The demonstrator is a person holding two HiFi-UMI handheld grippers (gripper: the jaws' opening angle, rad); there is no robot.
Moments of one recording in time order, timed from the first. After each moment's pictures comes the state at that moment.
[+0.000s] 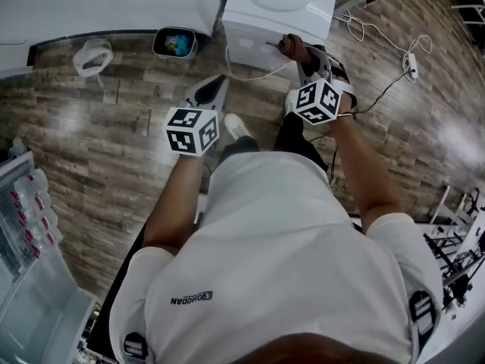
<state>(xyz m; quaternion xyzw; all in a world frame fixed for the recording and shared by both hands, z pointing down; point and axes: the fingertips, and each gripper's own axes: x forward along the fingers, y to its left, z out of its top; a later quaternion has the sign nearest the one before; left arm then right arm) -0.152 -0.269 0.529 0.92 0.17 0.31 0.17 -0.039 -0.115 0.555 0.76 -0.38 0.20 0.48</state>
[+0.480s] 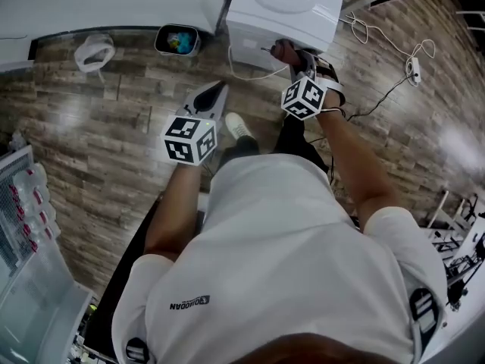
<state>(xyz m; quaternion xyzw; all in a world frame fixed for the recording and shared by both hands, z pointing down) -0.163 -0.271 0.528 0.92 0.18 0.31 0.17 -0.037 -0.129 0.622 0.72 -0.39 0.24 0.52</state>
